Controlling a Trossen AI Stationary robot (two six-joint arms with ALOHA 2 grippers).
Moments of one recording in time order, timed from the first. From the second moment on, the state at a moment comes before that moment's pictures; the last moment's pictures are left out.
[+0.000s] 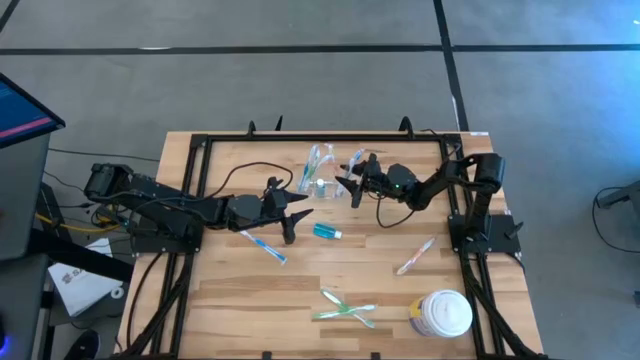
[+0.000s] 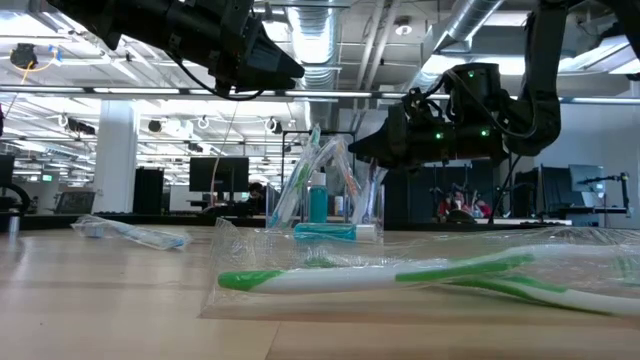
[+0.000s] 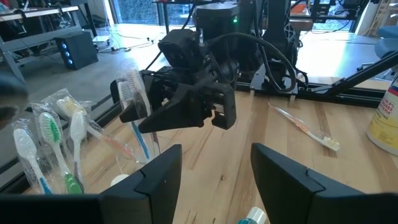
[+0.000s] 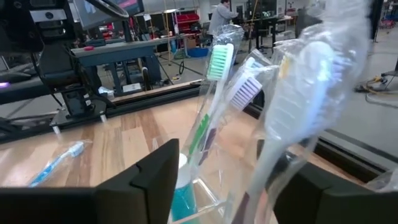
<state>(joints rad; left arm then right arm) -0.12 1.33 0.61 0.50 -0.49 -0.08 -0.34 1.86 0.49 1.35 0.02 0.13</state>
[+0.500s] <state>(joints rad) -0.12 1.33 0.61 0.50 -0.49 -0.08 -0.34 1.67 0.49 1.17 0.03 0.05</state>
